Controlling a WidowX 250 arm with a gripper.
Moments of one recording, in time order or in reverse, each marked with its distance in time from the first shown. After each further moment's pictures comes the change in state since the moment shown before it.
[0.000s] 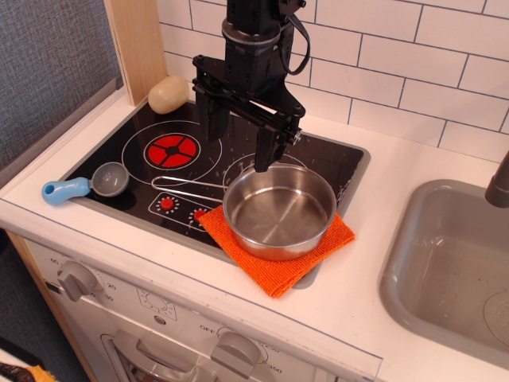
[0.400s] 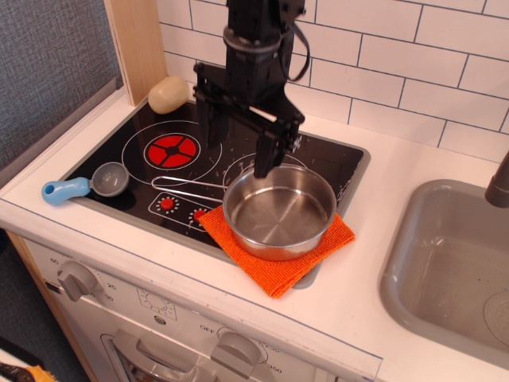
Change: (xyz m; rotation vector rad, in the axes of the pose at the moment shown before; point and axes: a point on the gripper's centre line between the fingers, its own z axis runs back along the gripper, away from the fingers) arm -0.003 -0.002 -0.010 -0.006 0.031 -0.006
